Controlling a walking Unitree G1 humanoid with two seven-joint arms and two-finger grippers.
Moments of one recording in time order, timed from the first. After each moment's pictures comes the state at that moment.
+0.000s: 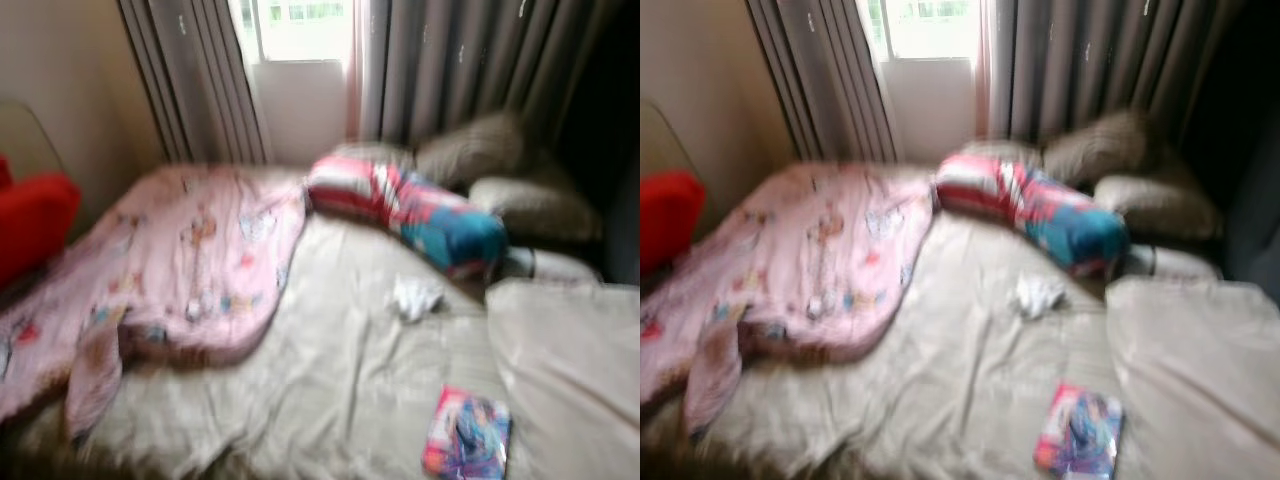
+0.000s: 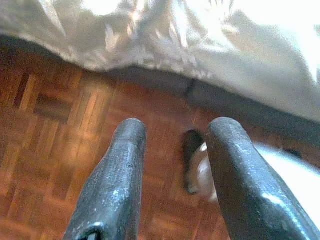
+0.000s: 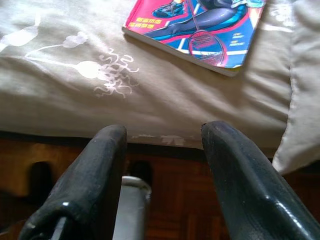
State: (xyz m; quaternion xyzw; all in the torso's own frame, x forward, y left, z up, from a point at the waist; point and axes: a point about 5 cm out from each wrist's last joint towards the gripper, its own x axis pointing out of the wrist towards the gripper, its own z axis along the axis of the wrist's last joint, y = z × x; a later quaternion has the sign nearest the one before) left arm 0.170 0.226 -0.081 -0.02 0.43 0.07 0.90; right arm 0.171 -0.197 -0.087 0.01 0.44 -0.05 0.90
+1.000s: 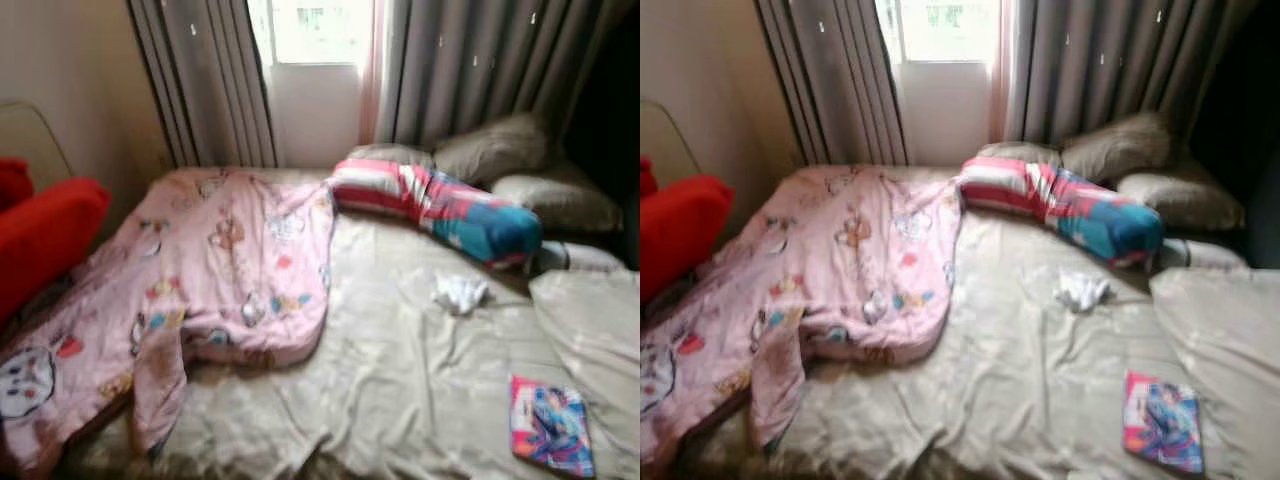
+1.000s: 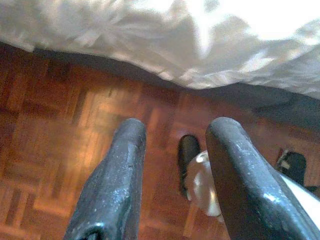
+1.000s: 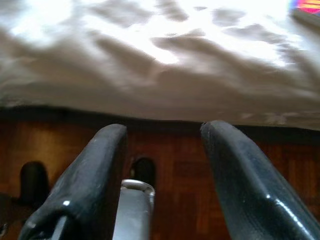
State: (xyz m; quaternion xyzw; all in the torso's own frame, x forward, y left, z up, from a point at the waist) left arm 0.174 0.232 -0.077 -0.01 0.42 0.07 0.90; right arm 0.179 -0.187 -0.084 0.01 0.44 -0.04 0.90
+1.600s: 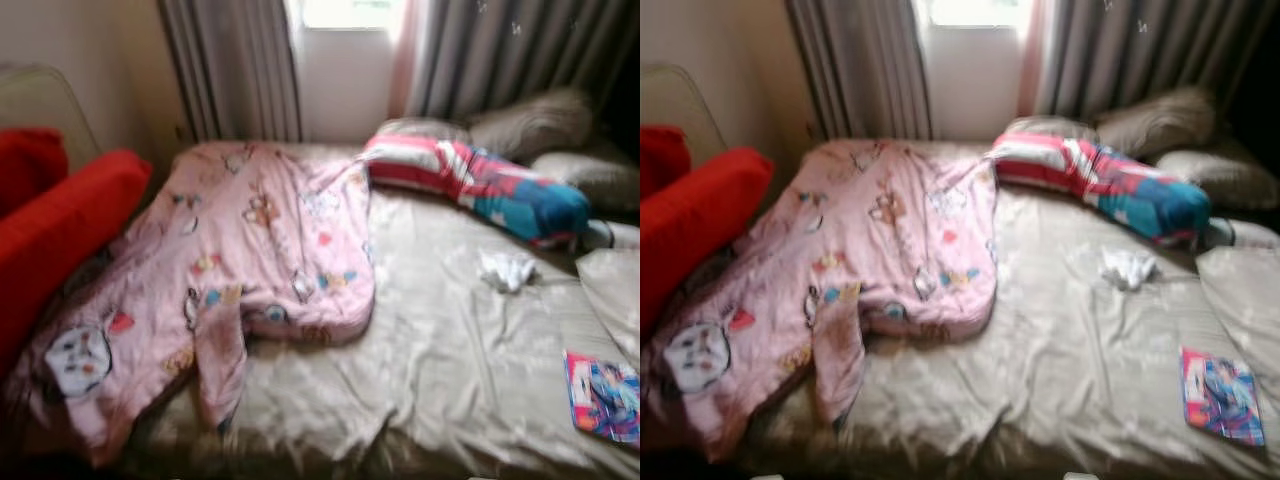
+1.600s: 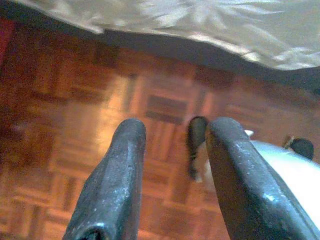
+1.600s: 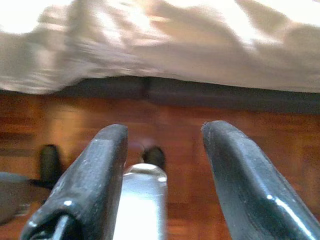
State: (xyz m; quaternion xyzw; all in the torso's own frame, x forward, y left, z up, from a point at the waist) left arm 0.169 0.240 -0.078 -0.01 0.43 0.08 0.90; right arm 0.177 -0.176 -0.087 0.03 0.44 -0.03 0.90
